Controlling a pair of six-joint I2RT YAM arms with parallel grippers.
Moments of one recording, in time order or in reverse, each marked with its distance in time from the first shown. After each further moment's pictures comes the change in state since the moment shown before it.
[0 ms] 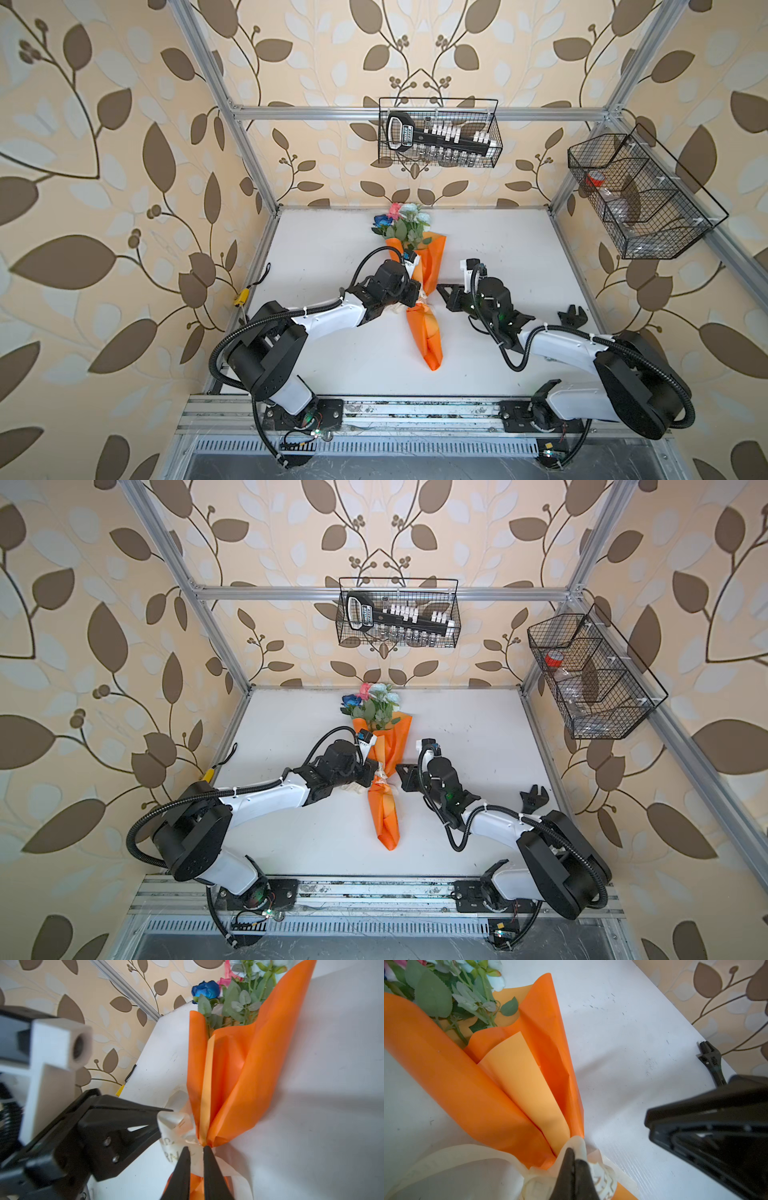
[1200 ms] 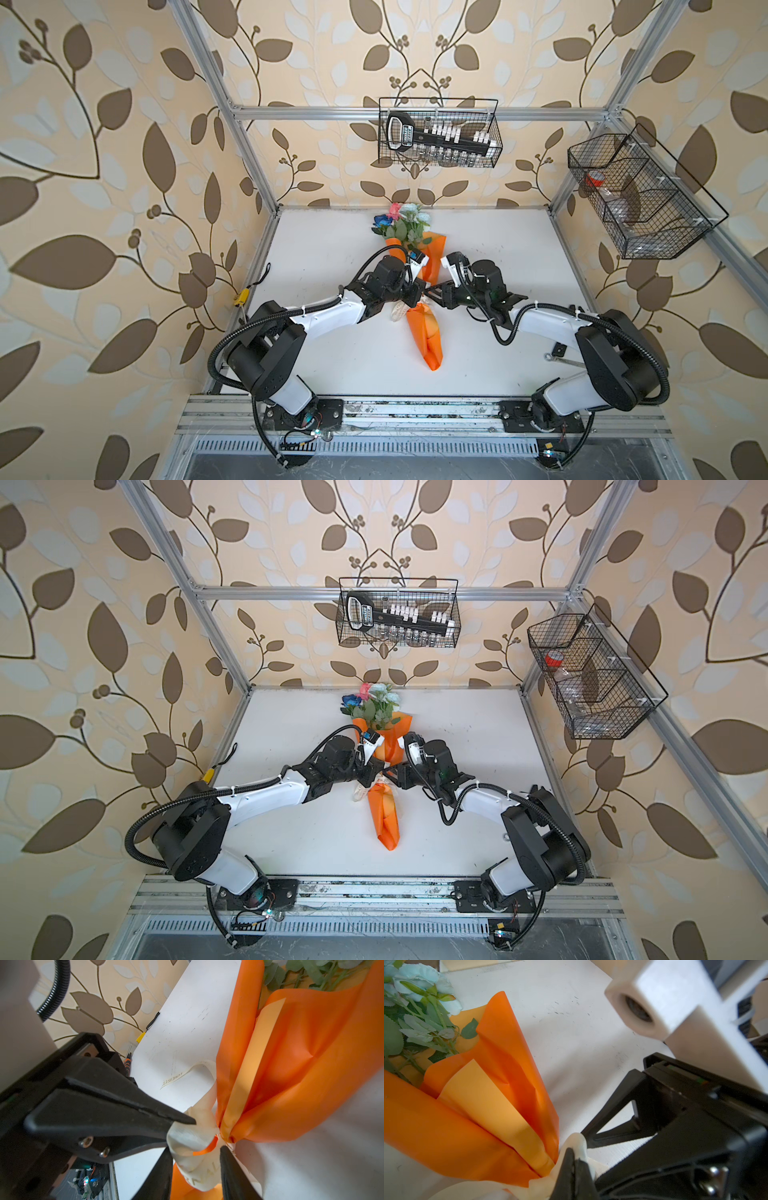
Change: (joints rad) left arm 0.007 0.003 0.036 -0.020 0.172 0.124; right arm -0.053 0.153 0.161 -0.138 -0.359 -0.233
